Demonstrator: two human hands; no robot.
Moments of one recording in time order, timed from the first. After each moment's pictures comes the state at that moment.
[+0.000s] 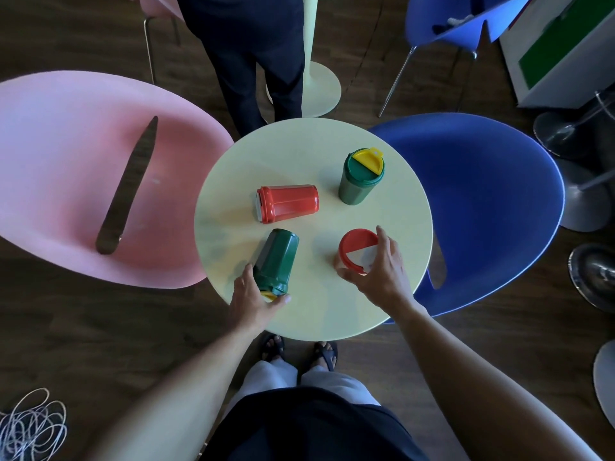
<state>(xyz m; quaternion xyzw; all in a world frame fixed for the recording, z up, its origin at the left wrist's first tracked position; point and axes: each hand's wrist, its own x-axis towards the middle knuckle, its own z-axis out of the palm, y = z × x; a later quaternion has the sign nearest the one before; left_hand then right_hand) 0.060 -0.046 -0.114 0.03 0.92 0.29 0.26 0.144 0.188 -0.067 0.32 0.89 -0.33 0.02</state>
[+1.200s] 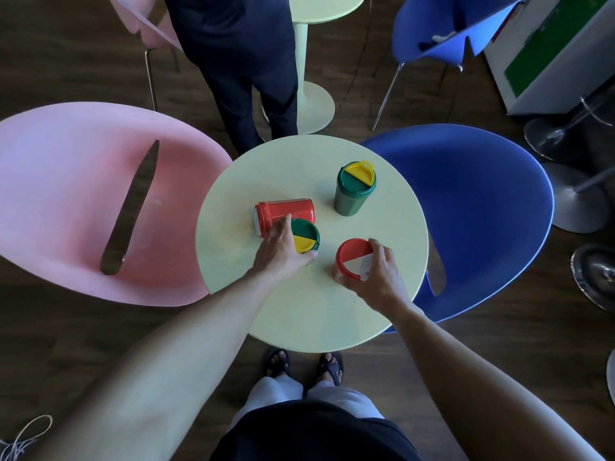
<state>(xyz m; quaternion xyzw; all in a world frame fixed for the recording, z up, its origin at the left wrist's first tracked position) -0.008 0.043 -0.051 0.19 0.92 0.25 0.22 0.141 0.190 -0.058 0.33 0.87 -0.36 0.03</state>
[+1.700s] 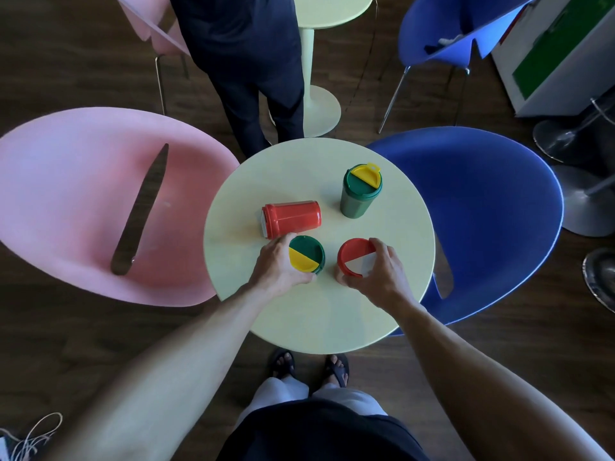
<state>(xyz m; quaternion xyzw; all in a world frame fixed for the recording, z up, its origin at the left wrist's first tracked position) 0.004 0.014 -0.044 0.21 0.91 0.29 0.22 0.132 0.189 -0.055 0.33 0.87 -0.37 0.02</state>
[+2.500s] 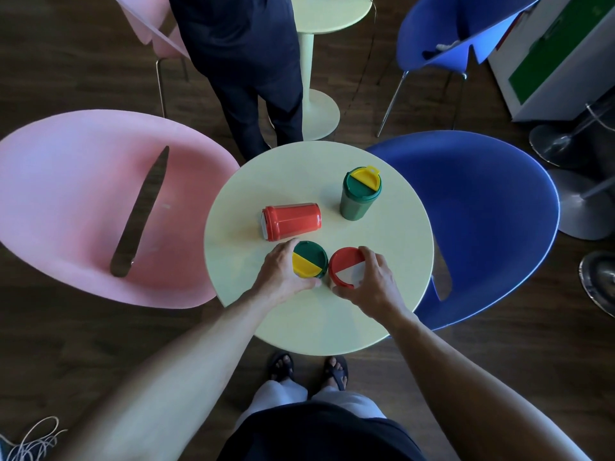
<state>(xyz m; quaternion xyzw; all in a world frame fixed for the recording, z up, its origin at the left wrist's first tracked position) 0.010 0.010 -0.056 0.23 0.89 0.32 0.24 0.137 0.171 -0.053 0.31 0.87 -0.38 0.04</state>
